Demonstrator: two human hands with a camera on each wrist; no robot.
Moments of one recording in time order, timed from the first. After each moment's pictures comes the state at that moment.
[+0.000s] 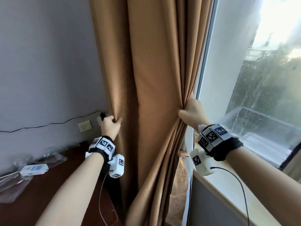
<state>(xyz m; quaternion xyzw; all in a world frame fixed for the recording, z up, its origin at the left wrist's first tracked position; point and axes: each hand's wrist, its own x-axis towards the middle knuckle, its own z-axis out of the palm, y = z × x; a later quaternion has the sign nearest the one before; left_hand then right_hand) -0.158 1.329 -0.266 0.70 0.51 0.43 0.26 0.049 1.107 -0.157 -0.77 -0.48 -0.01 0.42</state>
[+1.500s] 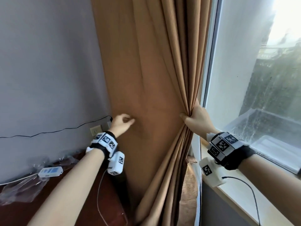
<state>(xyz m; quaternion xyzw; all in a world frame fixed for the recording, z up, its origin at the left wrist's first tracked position) -0.165 1.317 -0.218 0.79 0.47 0.28 0.28 0.044 1.093 -0.163 -0.73 -0.51 0.01 0.45</state>
